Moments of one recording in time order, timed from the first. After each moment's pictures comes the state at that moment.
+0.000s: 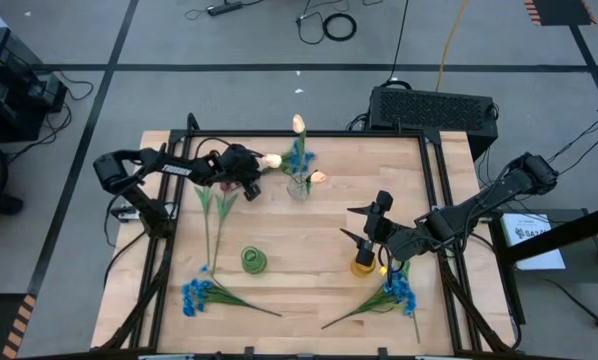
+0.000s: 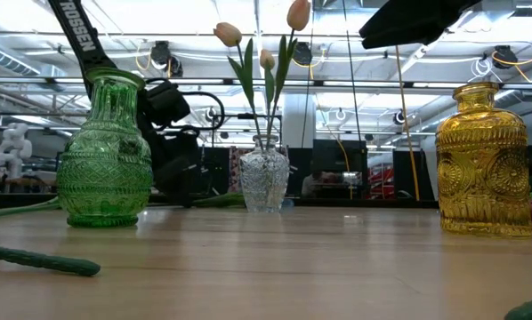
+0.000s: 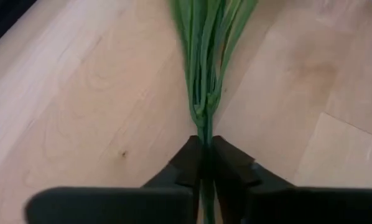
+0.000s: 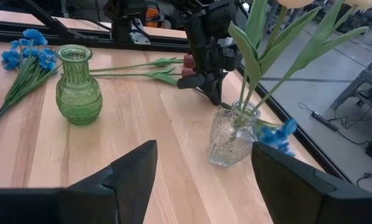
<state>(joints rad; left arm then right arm) 0.61 1.61 0.55 0.16 0.03 0.11 0.47 1.19 0.79 -0.16 0.83 0.25</state>
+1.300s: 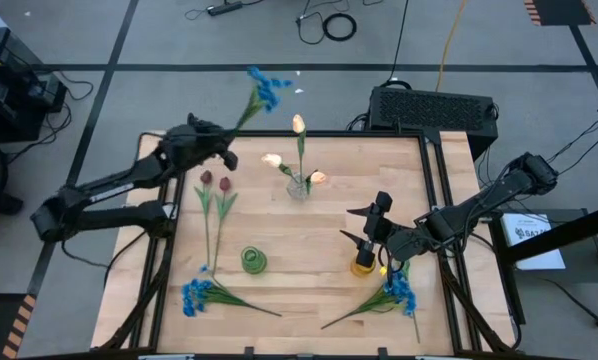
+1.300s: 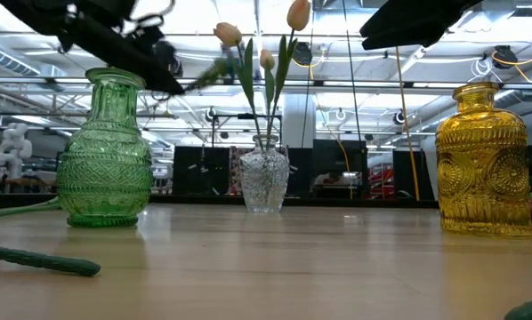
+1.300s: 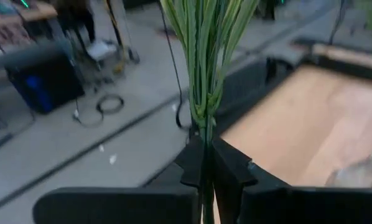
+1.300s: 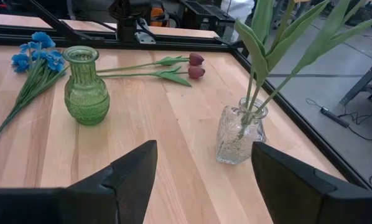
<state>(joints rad) 0.63 0.89 0.60 0.04 -0.16 0.03 0.47 1.19 0.79 -0.16 0.81 0.28</state>
